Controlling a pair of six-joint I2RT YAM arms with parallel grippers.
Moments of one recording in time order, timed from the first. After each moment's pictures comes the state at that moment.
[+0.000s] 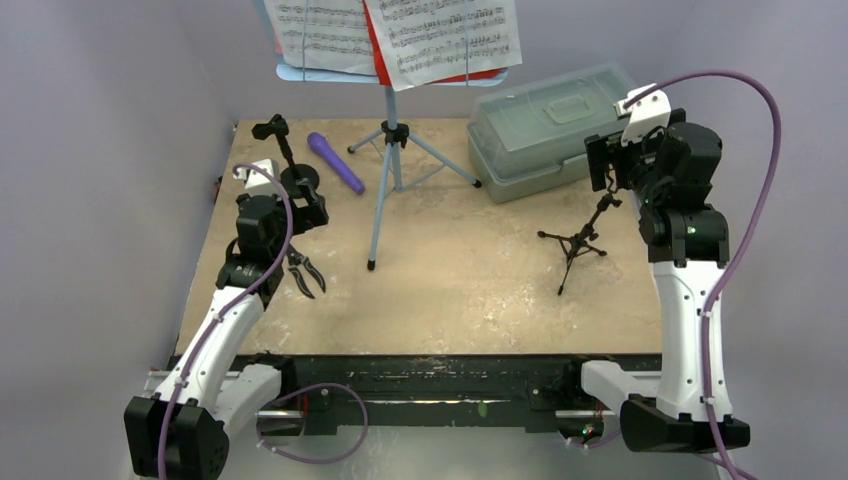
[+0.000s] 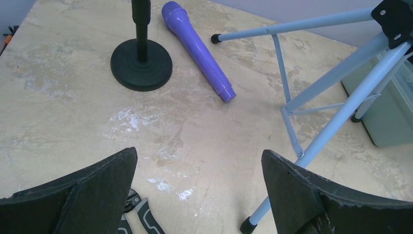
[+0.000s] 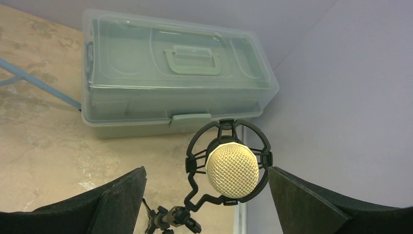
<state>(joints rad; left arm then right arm) -0.14 0.93 0.69 -0.05 -0.16 -0.33 -0.04 1.06 1.51 -0.70 0.00 -0.38</state>
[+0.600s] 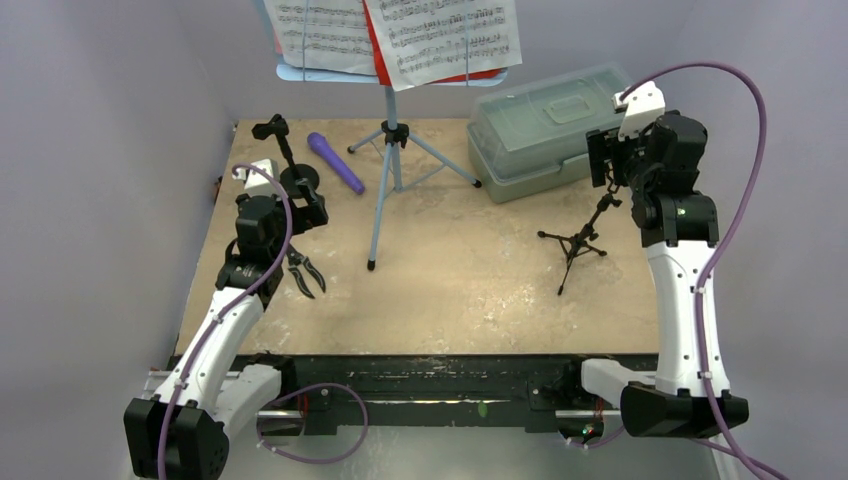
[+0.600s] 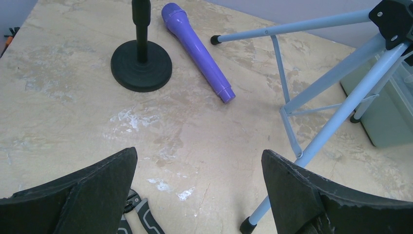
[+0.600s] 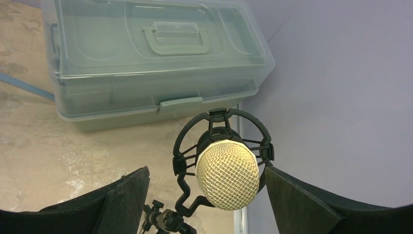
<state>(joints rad) -0.14 0.92 0.69 -0.05 -0.16 -0.33 -0.04 1.14 1.50 -0.70 0.09 -0.33</state>
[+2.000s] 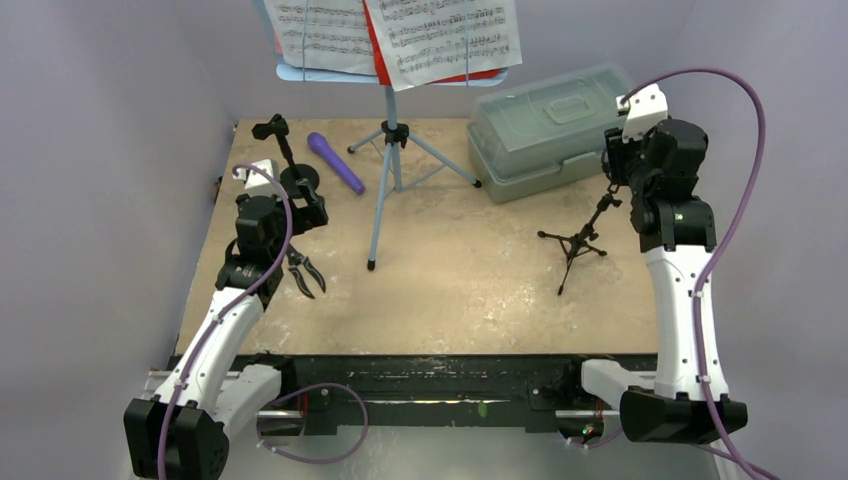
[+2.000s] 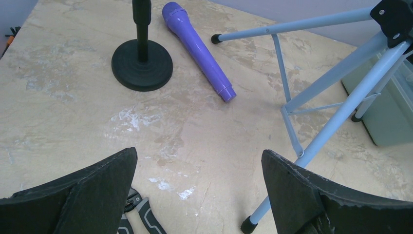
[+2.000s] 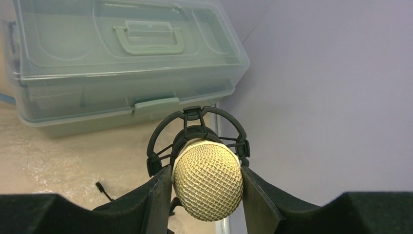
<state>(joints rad) -0.14 0.92 0.69 -0.05 -0.16 -0.32 -0.05 1.13 1.44 -0.62 0.19 -0.38</state>
